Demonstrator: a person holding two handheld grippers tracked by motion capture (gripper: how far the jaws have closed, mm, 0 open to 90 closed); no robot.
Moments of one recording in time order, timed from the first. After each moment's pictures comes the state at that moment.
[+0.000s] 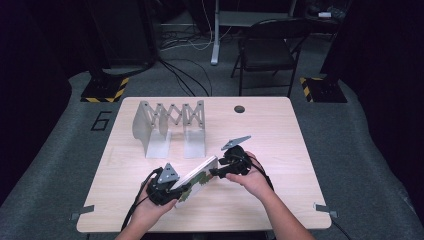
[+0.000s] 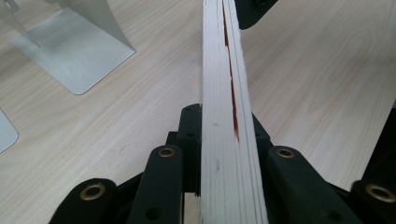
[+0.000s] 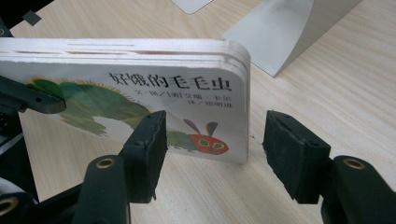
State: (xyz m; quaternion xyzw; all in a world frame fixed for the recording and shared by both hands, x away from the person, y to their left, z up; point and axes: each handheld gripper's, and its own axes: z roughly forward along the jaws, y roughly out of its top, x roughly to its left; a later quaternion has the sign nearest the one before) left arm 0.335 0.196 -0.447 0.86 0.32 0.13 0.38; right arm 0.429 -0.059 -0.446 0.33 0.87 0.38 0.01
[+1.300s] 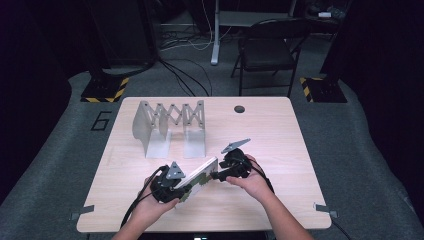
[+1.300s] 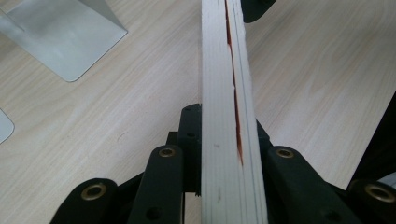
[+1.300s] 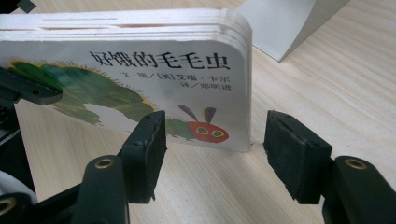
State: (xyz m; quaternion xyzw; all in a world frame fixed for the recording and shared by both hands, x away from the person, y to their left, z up) left arm 0.343 0.186 -0.441 0.88 0.32 0.12 0.33; right arm 0.426 -0.060 -0.456 0.33 0.87 0.37 0.01
